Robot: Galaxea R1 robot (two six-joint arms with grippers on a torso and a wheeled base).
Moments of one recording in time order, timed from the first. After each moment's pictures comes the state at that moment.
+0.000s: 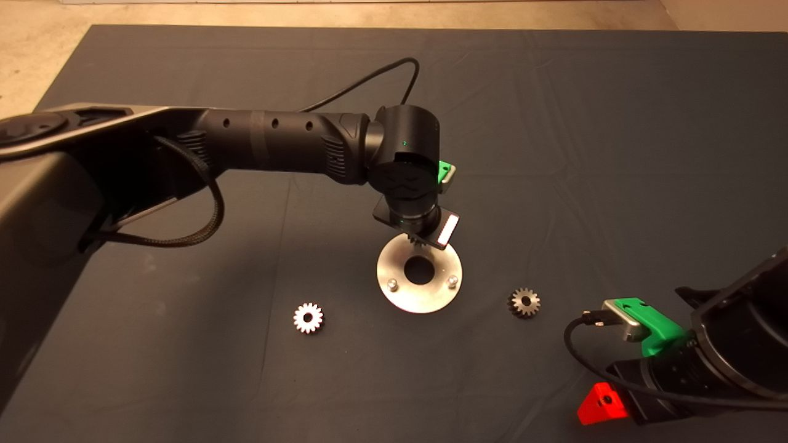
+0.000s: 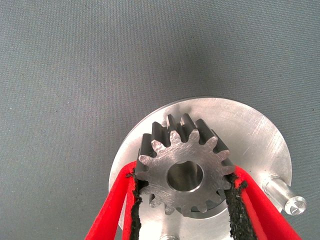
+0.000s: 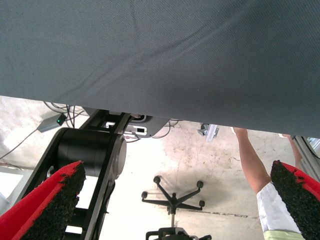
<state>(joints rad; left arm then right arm) -0.36 2.91 -1.22 0.52 1.44 -1.19 0.28 2.23 -0.38 -0.10 -1.53 1.80</state>
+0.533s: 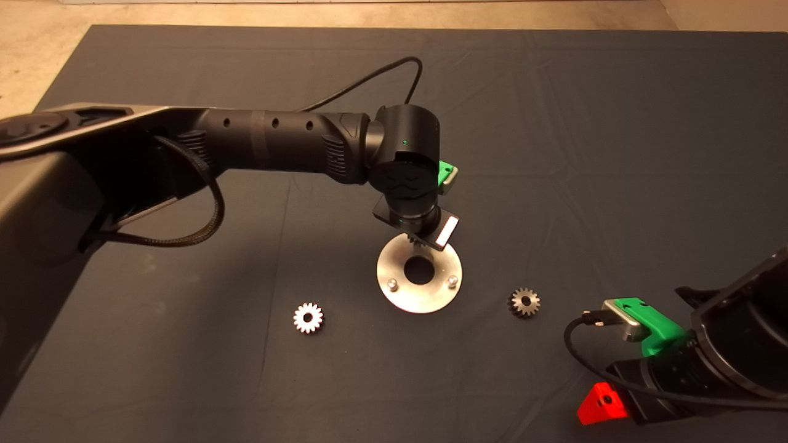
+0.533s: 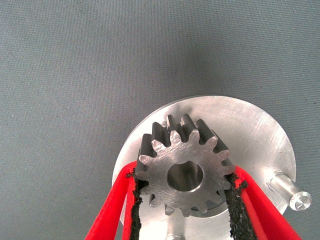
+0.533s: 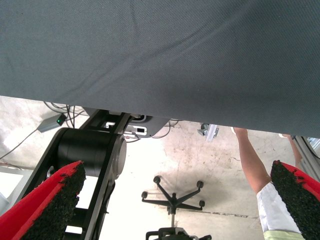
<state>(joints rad) -0.36 2.91 -1.22 0.52 1.44 -1.14 0.28 2.23 -0.38 -0.10 -1.53 1.80</state>
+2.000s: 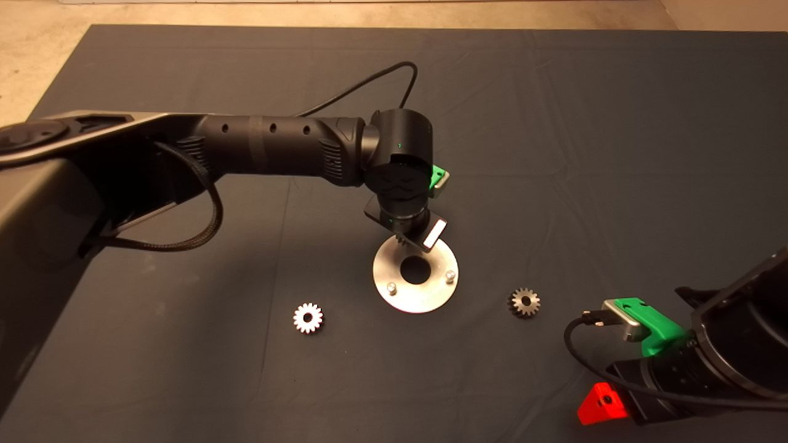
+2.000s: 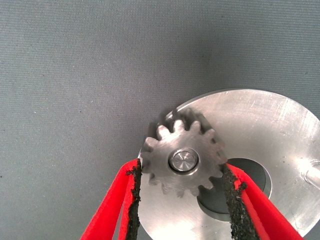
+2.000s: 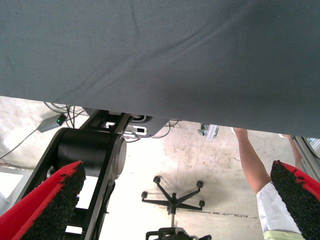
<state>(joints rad) -0.34 2.90 -1.24 0.52 1.49 -1.07 0.28 2.23 -0.38 -0.10 -1.53 1.80</state>
